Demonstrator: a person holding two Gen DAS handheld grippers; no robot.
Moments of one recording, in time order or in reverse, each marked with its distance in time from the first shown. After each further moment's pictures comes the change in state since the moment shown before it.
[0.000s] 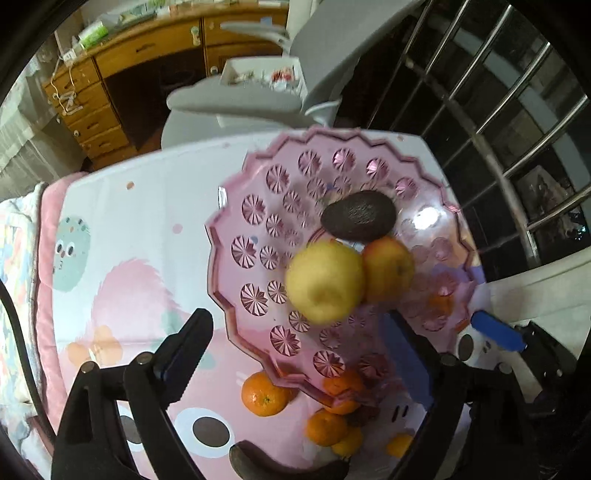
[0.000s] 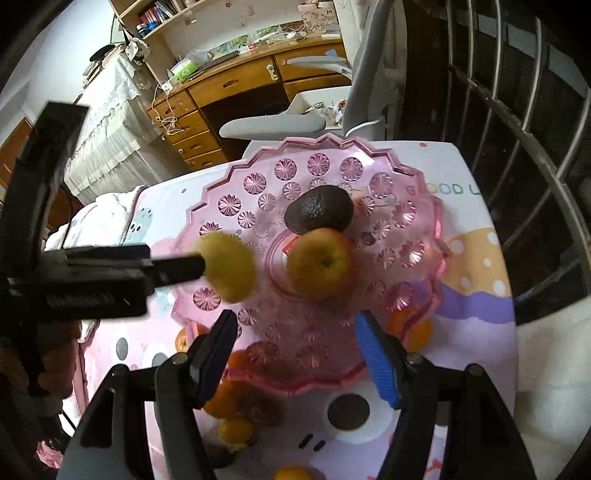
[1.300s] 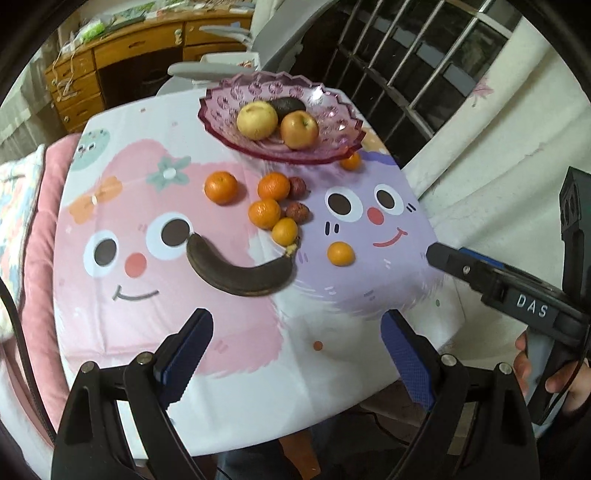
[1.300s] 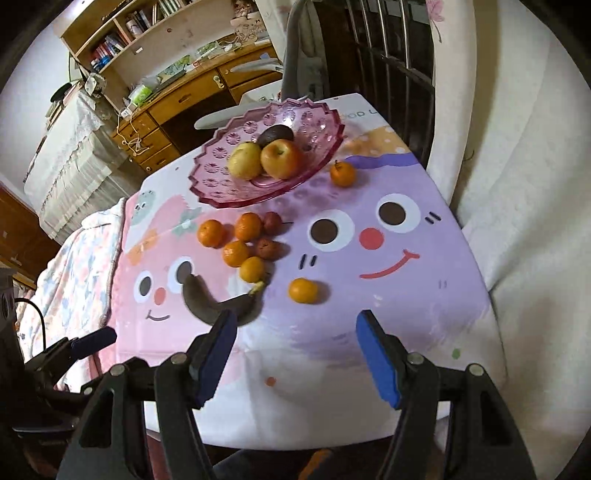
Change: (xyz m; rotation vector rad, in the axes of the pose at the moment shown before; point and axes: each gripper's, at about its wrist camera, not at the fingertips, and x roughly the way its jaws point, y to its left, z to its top) left arm -0.118 -0.026 -0.243 0.026 -0.013 -0.137; right arm -0.128 0.021 -0.165 0.225 -0.006 -0.111
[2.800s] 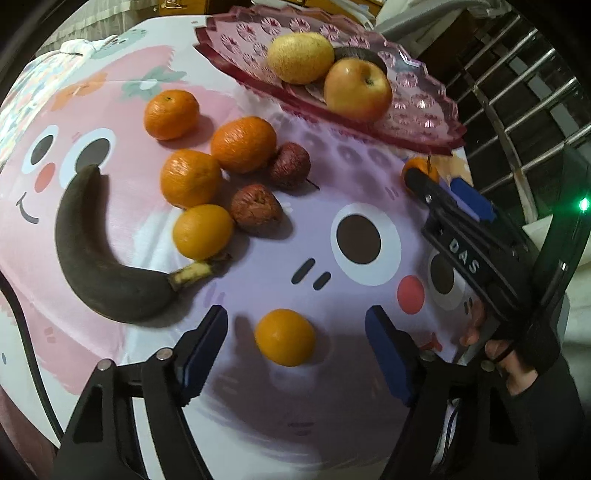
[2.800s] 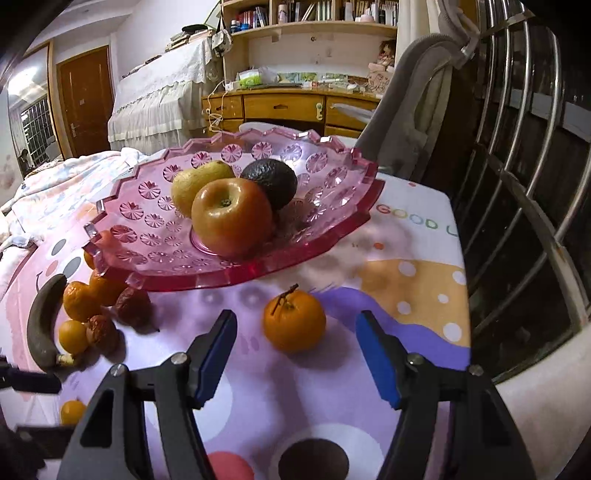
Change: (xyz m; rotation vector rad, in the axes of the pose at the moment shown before) left arm 0.189 -0.064 0.052 -0.506 -0.022 0.157; right arm 0.178 -0.068 0.128 -0.622 -0.254 0.123
